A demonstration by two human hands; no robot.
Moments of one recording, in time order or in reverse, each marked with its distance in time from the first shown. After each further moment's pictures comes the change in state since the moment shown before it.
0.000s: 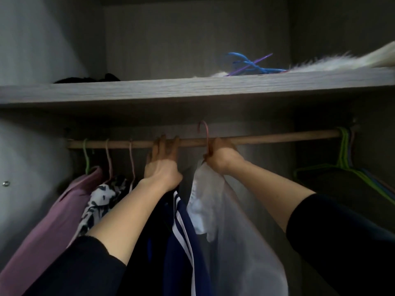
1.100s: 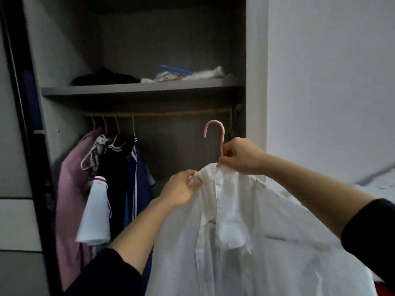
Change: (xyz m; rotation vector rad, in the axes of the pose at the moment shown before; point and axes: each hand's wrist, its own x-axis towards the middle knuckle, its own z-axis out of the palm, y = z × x) left_hand -0.345 0.279 -0.070 -0.516 -0.261 0.003; right_hand -0.370 0.148 -0.269 0.072 -0.246 -0.101
